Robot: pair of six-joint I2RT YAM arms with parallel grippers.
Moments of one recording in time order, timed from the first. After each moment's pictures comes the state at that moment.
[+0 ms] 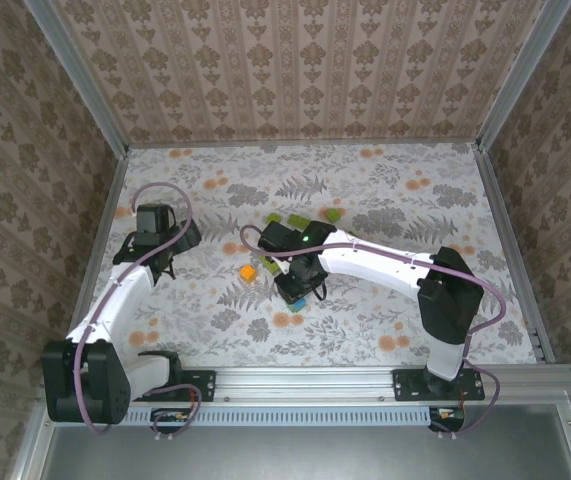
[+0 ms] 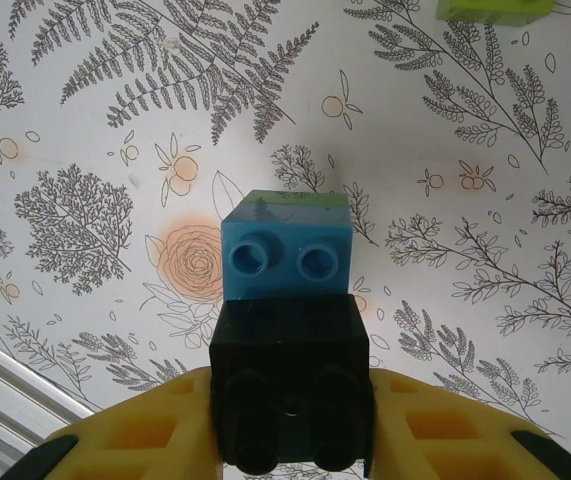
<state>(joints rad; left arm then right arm) -0.11 1.15 0.75 -0.40 -0.15 -0.41 0.94 1.82 1.48 -1.05 -0.02 0.31</state>
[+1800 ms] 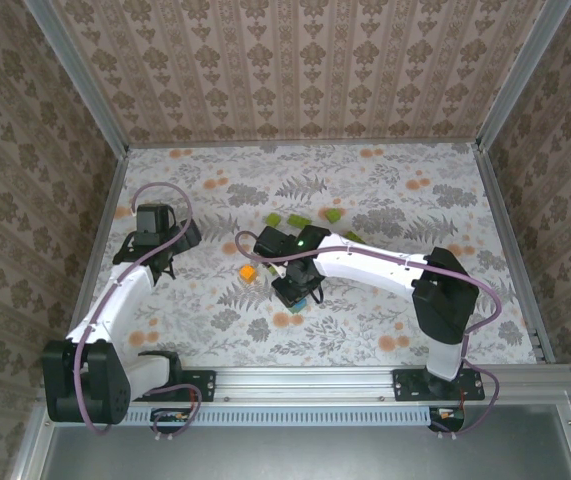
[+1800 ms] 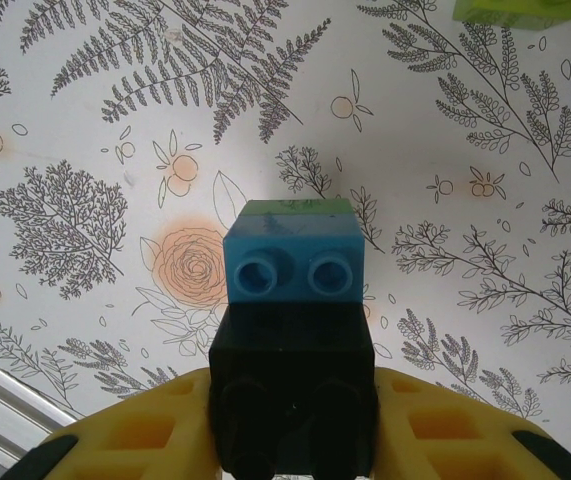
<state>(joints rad) -0.11 1.15 0.75 -0.40 -0.15 -0.41 0.97 1.84 1.48 -1.05 0.01 0.31</state>
